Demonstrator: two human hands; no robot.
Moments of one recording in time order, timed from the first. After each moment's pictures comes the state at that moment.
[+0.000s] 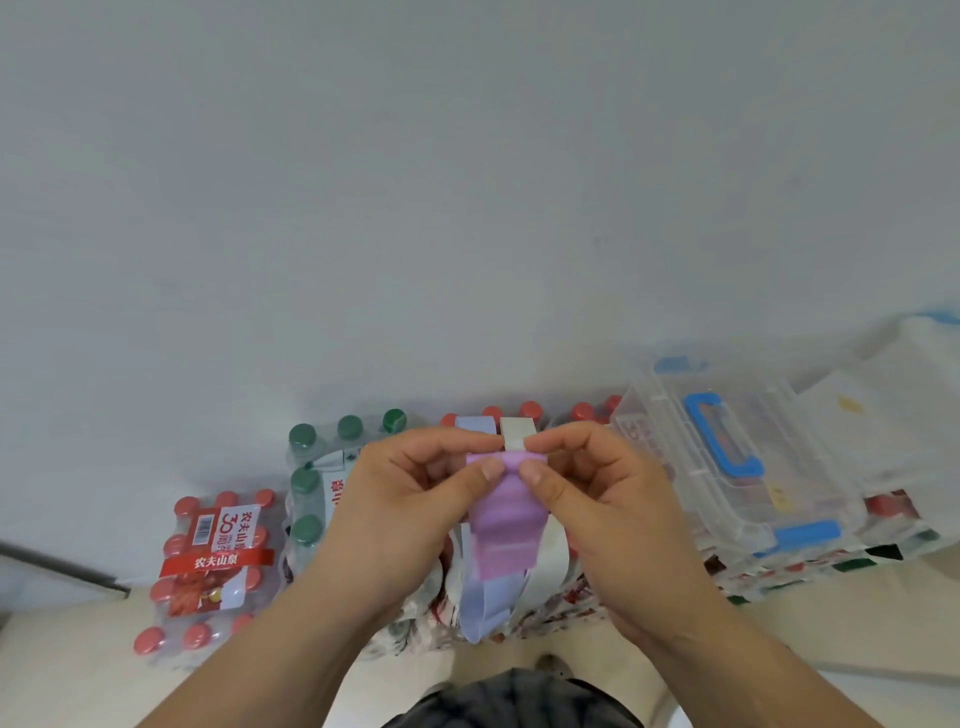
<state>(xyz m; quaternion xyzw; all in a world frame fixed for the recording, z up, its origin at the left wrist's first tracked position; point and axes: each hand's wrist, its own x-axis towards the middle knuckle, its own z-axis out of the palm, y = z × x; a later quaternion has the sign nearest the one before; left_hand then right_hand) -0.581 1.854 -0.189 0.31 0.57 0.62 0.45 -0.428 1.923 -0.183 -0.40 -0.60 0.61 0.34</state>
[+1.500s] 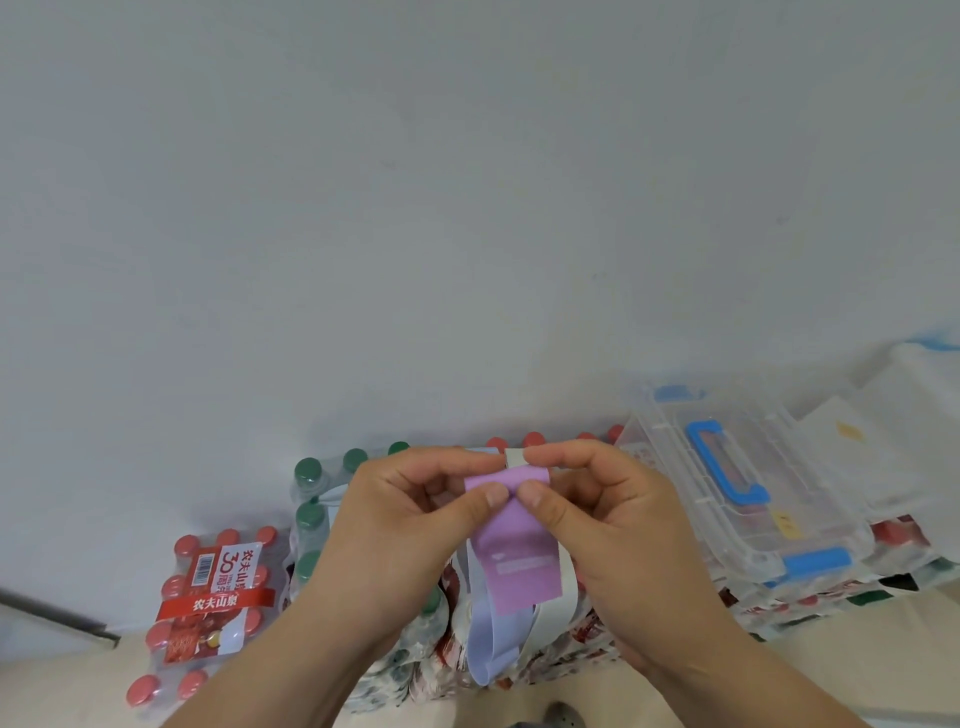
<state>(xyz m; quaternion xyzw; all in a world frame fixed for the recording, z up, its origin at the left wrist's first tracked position) -0.589 1.852 -0.175 0.34 0.56 0.63 0.42 -0.437 1.916 -0.167 -0.40 -0.60 0.59 0.35</state>
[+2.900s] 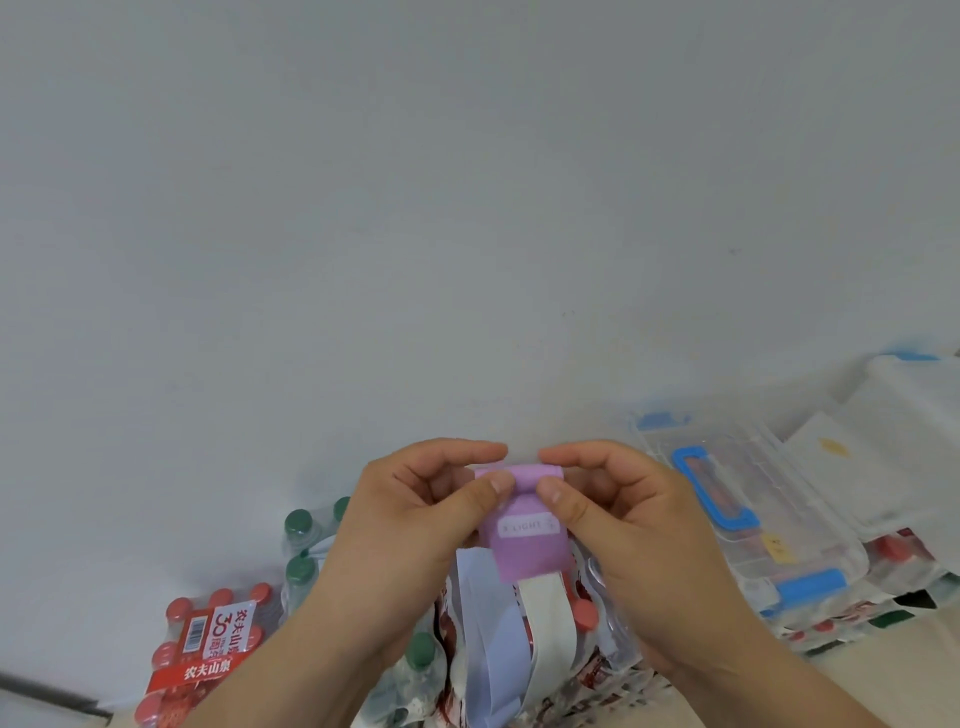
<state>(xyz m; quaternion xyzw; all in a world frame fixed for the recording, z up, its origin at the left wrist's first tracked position) -0.579 1.876 -0.146 0.32 0.55 0.63 0.45 -0.424 1.933 -0.139 -0.42 -0.56 0.60 0.39</state>
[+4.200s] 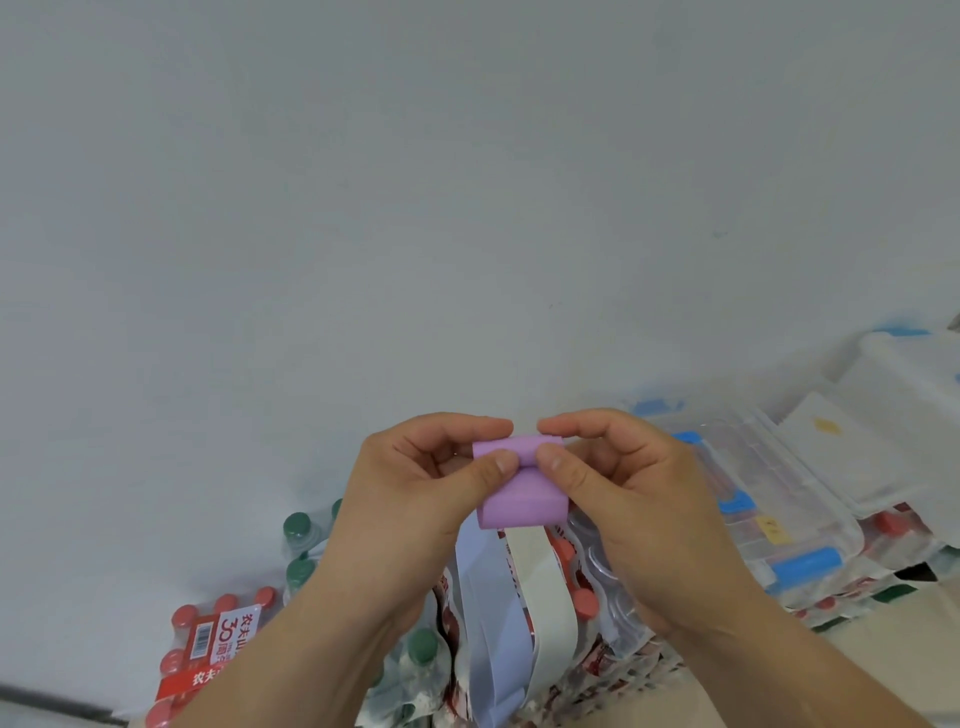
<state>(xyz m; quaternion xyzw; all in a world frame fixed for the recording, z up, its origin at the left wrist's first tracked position) -0.575 1.890 -0.137 0.34 0.53 0.64 0.44 -0.422 1.941 -0.131 -0.40 -0.58 0.58 0.42</state>
